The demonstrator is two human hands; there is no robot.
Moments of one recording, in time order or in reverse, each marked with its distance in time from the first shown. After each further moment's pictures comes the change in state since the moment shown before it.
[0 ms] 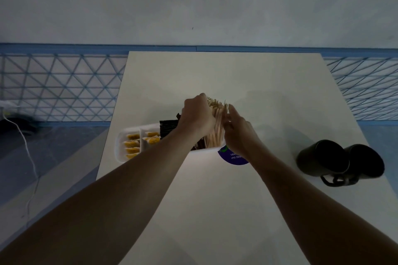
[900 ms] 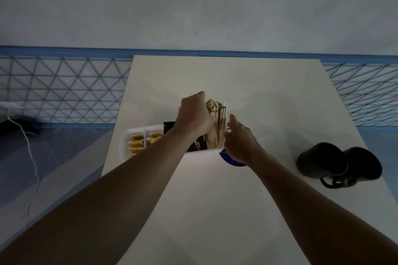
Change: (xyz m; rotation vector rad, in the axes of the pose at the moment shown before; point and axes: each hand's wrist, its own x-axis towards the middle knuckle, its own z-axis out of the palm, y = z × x) left_hand -0.013 -0.001 -0.023 -0.046 0.016 0.035; right_hand -0.007 0.002 0.006 -0.189 -0.020 0.014
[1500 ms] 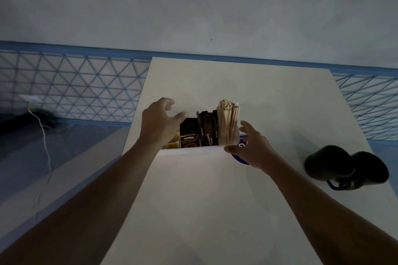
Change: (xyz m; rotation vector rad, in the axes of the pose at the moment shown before) left_hand -0.048 -0.088 -0.044 -0.169 0.301 -0.128; right_hand -0.021 0.019 0.002 0.104 -0.037 0.008
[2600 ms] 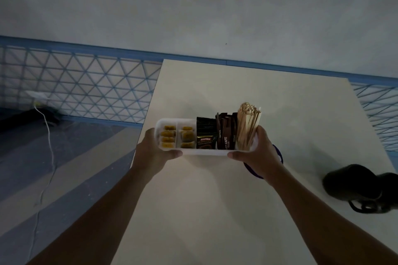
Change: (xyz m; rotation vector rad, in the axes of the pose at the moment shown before) left_hand 0.009 -0.108 0.001 -0.085 -0.183 -0.208; right_hand 0.025 -0.017 0.026 0.215 0.141 -0.053
